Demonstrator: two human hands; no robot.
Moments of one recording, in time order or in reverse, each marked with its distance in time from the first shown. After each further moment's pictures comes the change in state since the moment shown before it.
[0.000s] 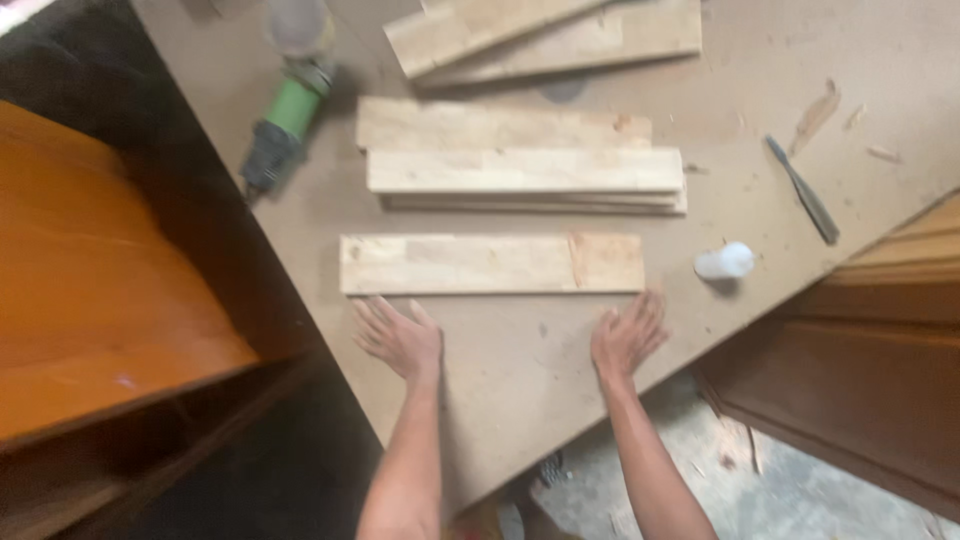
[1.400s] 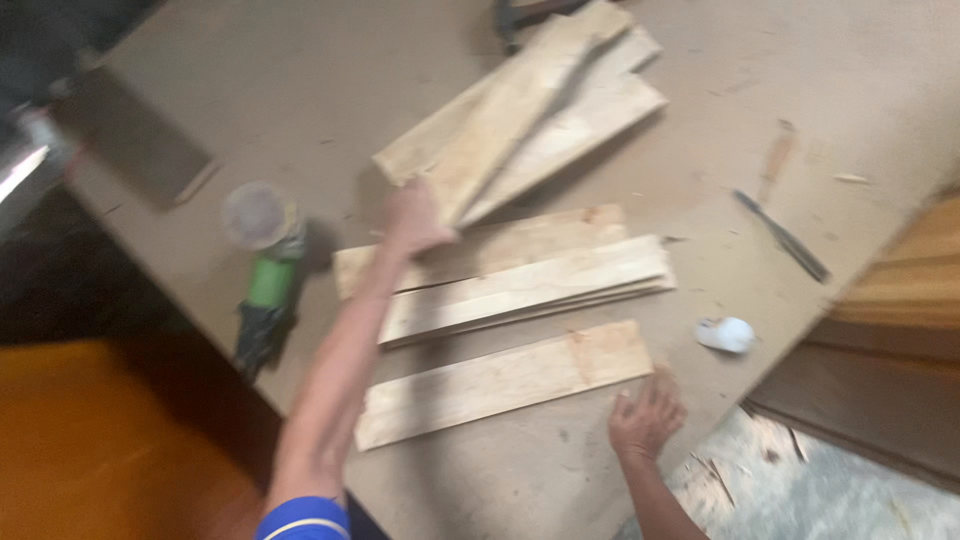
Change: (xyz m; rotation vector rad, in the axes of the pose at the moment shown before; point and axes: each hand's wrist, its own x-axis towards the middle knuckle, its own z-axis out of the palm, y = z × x) left_hand 0.340 0.294 0.049 0.165 -0.556 0.940; right_hand 0.032 0.046 0.076 -0.378 0.418 -0.015
